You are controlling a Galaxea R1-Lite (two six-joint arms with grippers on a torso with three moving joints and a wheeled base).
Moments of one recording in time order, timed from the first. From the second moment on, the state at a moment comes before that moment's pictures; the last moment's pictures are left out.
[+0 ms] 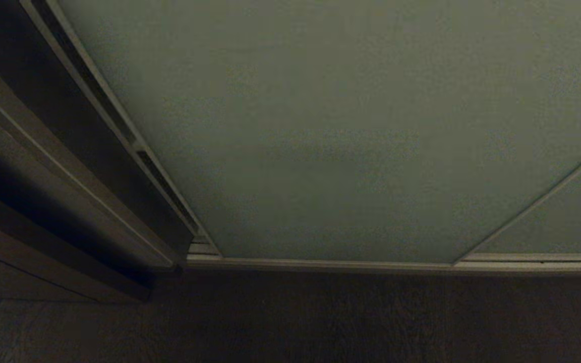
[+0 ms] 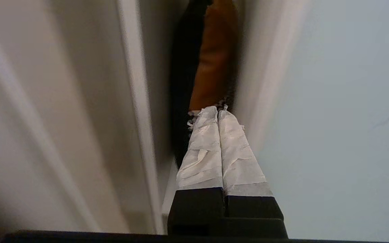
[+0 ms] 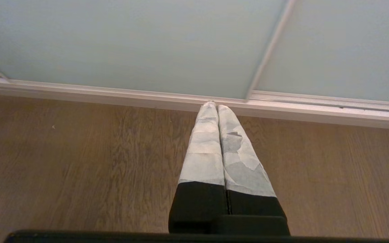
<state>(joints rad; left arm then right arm) 0.04 1.20 -1.39 -0.23 0.00 -0.06 0.00 0.00 0.00 0.00 0.00 0.00</state>
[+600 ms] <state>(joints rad) 0.06 1.25 -1.55 -0.12 -0.02 -0.06 0.00 0.00 0.00 0.00 0.00 0.00</state>
